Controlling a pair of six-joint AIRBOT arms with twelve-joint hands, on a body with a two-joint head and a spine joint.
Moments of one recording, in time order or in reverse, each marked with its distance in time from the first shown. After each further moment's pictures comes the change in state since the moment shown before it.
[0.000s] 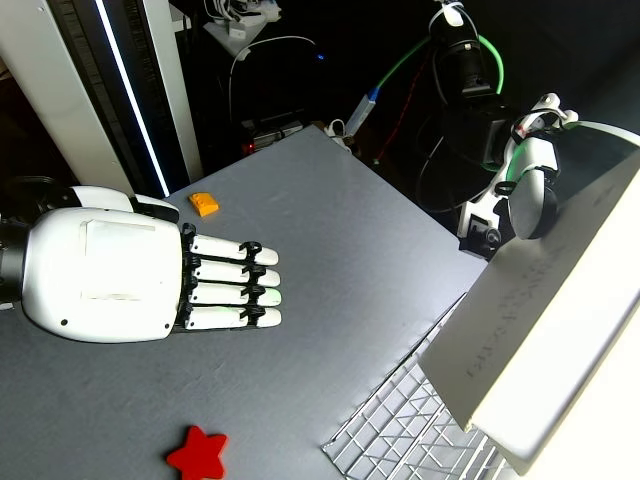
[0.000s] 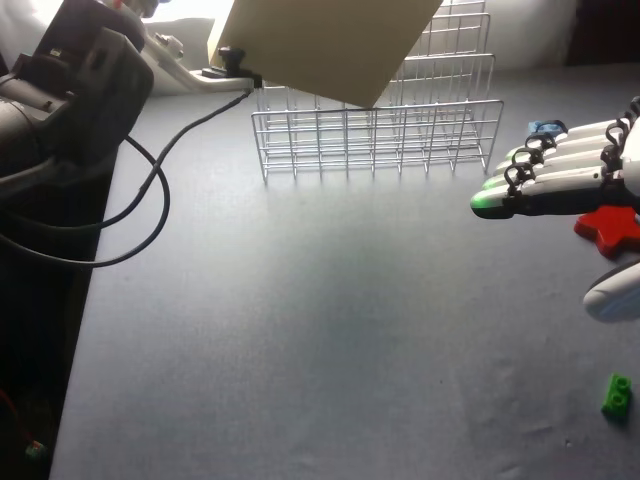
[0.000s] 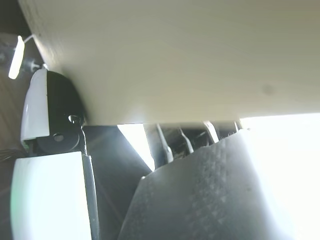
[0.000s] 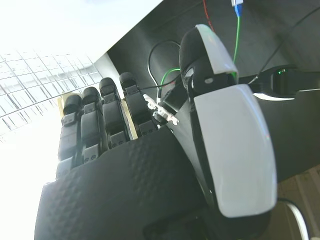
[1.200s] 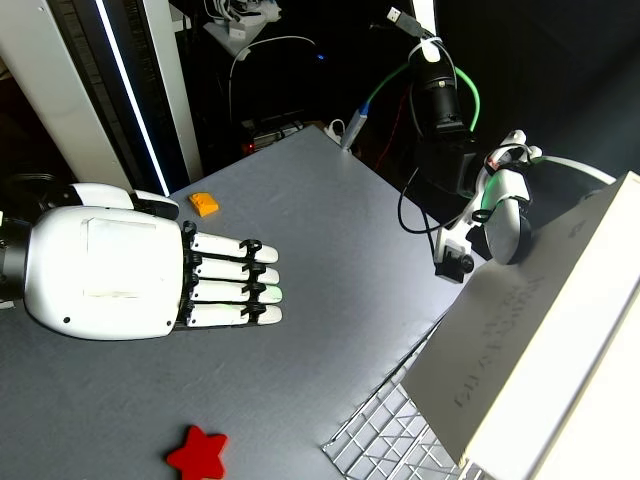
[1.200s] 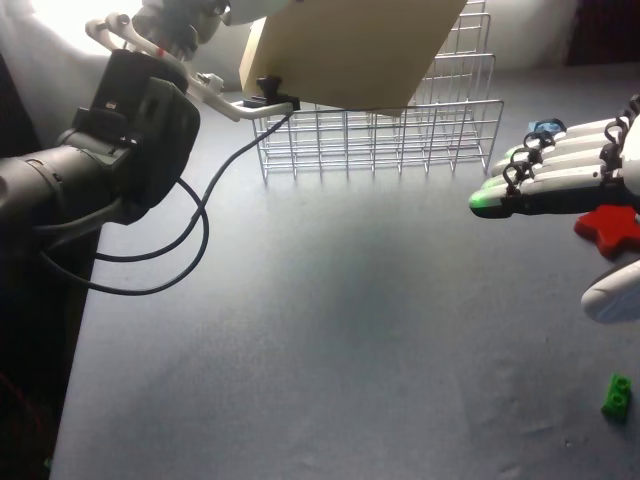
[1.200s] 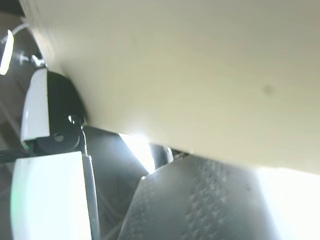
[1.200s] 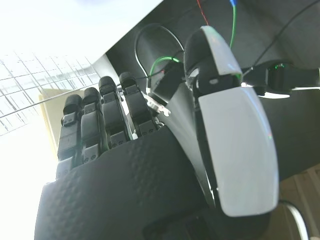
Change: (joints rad) left arm 0.077 -0.144 0.119 -0.132 -0.124 -0.038; right arm 0.004 -0.001 0.000 -0.001 0.005 0.000
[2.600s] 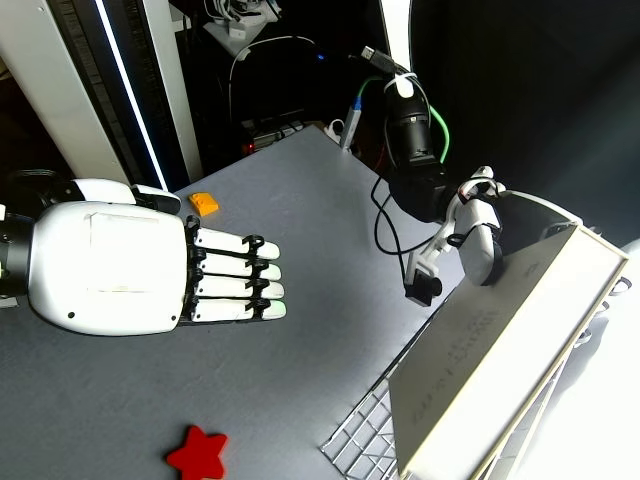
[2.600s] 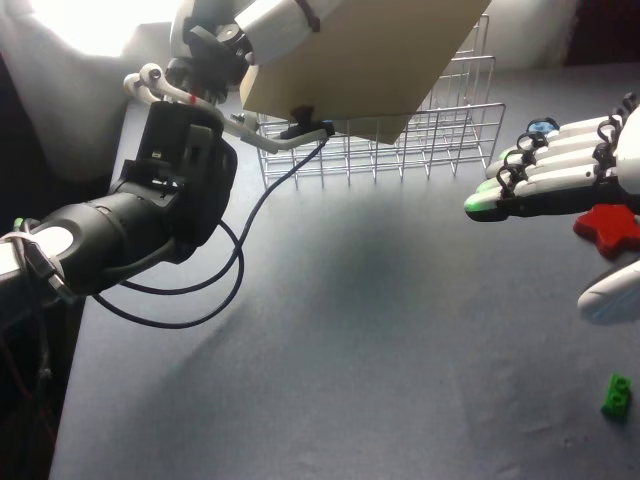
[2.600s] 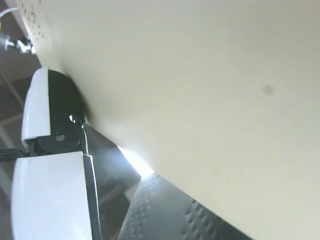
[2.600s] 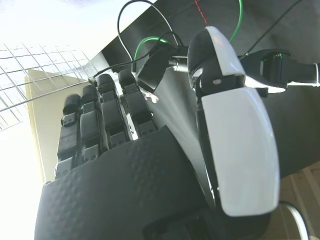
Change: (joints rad) left arm 0.069 -0.144 0.135 -0.114 -0.079 -0.120; right arm 0.010 -0.006 0.000 -0.003 0.006 -0.004
